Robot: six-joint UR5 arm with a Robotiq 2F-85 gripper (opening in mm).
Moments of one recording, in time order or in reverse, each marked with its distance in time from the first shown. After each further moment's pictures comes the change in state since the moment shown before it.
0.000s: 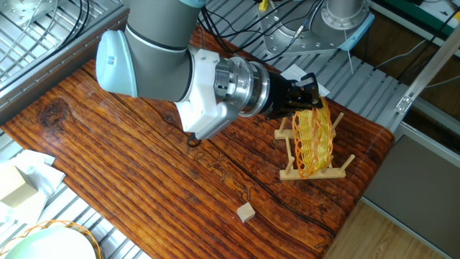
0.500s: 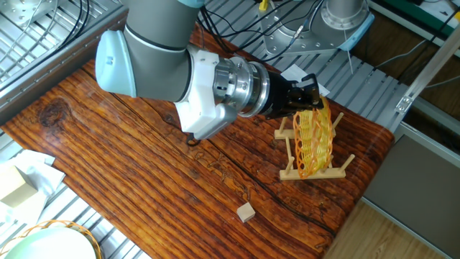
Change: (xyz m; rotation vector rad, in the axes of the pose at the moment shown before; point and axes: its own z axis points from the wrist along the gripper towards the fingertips) arm -0.001 0.001 0.000 -0.004 -0.003 0.033
